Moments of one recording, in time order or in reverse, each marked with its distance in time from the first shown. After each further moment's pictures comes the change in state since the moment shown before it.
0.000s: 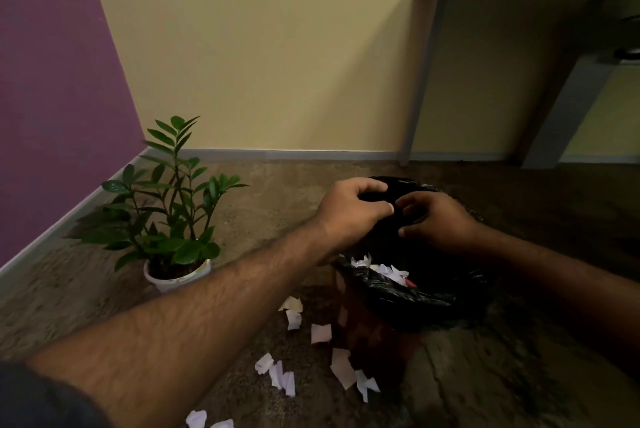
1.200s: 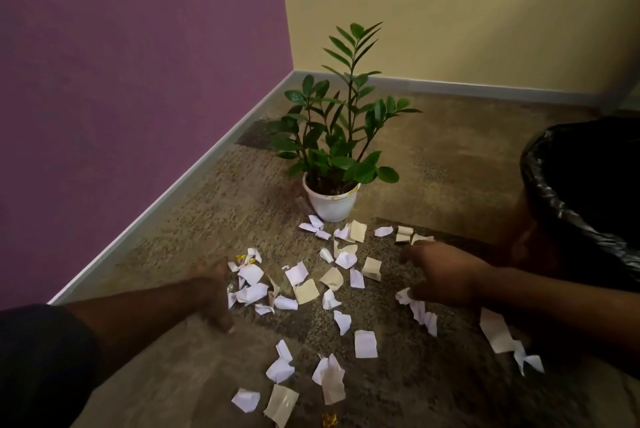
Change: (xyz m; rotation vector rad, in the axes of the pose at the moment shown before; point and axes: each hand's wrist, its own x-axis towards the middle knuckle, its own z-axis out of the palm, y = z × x) left_hand -0.231 -0.275 -0.308 1.066 -0.244 -0.942; right_hand -0.031 -0.093 0.247 -0.547 -0.721 -0.408
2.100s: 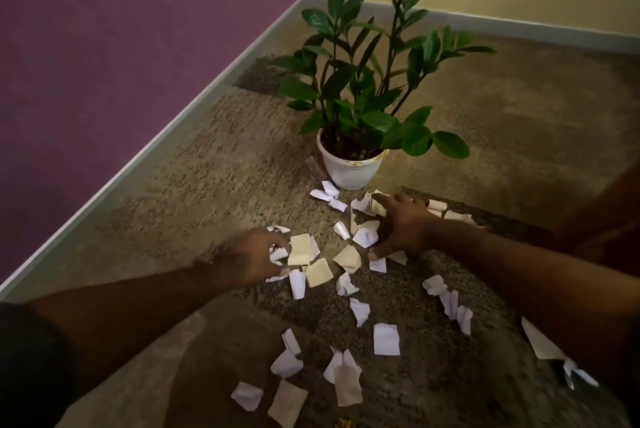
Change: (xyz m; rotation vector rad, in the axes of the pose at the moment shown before) left_hand 0.081 0.025 0.033 -0.390 0.276 0.367; right_hand 0.153 -0.009 0.045 0.111 -0.128 0.123
